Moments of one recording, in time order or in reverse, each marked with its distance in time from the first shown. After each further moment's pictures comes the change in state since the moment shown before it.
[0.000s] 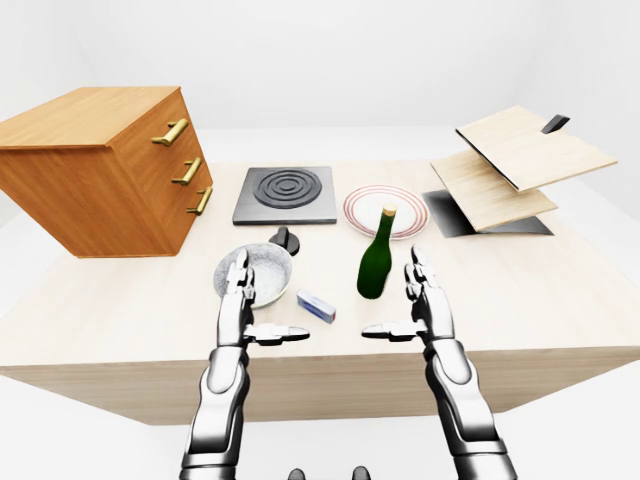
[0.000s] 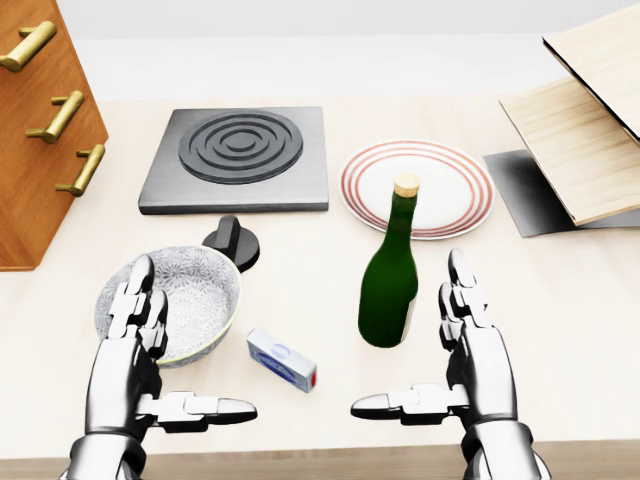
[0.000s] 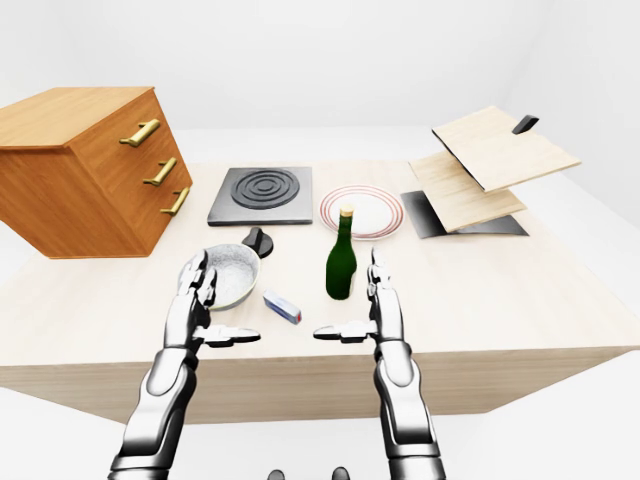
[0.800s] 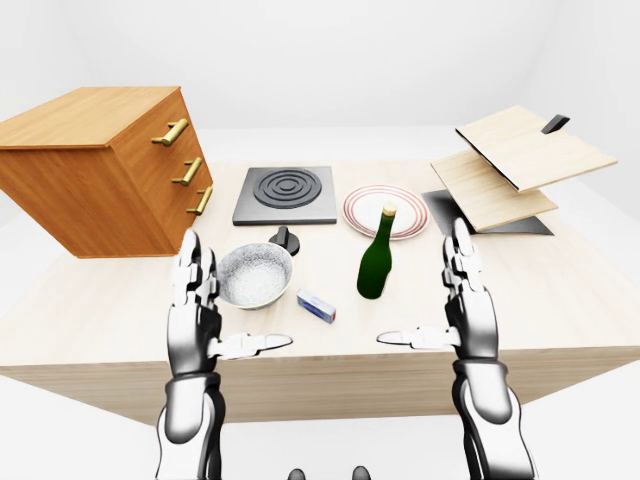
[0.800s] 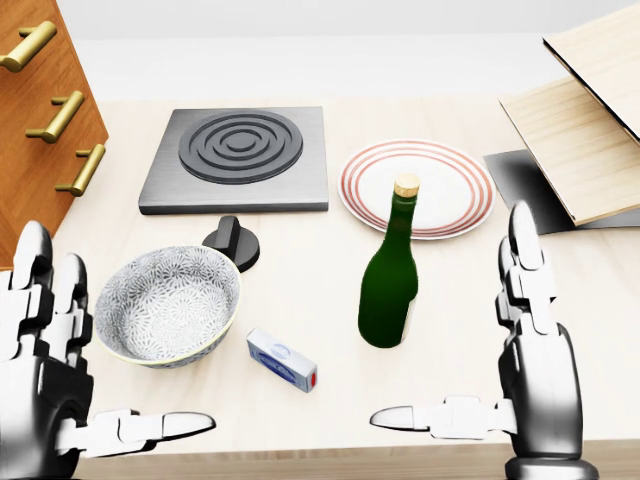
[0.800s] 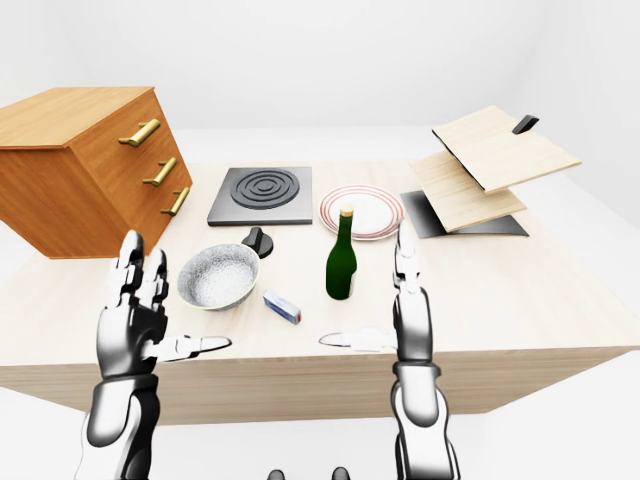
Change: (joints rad) left arm 0.205 -0.024 0.030 -0.427 -0.014 -0.082 0.015; right arm 0.186 0.006 0.018 -0.413 -0.195 -0.086 -0.046
